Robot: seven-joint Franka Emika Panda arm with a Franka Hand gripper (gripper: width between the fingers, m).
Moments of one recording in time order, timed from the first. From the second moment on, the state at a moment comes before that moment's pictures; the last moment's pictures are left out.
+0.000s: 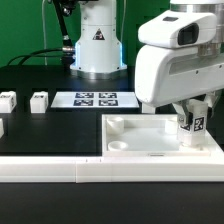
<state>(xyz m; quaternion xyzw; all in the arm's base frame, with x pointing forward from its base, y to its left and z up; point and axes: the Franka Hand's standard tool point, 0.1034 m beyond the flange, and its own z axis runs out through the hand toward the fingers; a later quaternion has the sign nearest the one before) 0.621 0.122 0.072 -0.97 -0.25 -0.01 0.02</state>
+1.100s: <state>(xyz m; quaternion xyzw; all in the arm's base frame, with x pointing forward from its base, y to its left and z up) 0.622 0.117 0.070 -0.97 0.22 0.01 0.04</state>
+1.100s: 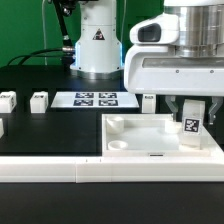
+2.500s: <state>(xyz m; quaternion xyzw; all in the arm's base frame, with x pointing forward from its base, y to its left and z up) 0.621 0.117 0.070 -0.97 0.26 0.01 0.04</state>
